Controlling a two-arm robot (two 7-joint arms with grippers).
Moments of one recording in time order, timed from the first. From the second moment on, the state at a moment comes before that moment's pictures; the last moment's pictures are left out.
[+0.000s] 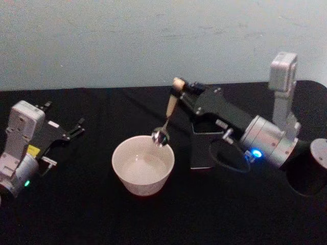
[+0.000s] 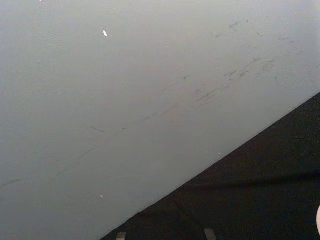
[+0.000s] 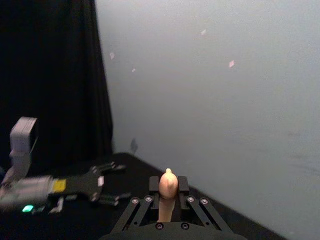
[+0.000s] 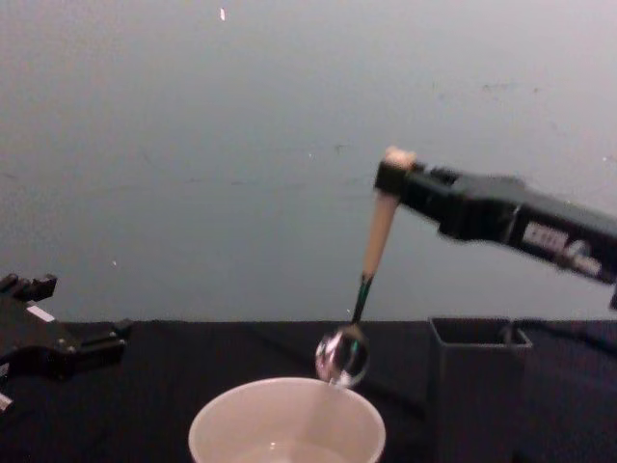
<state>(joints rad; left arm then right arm) -0.20 0.60 0.45 -1.41 -0.25 -0.12 0.03 0.32 0.39 -0.44 -1.46 0.59 -0.10 0.58</state>
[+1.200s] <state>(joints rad) -0.20 0.60 0.45 -1.41 -0.25 -0.12 0.03 0.38 0.33 -0.60 -1.31 0.48 -0.09 0.67</state>
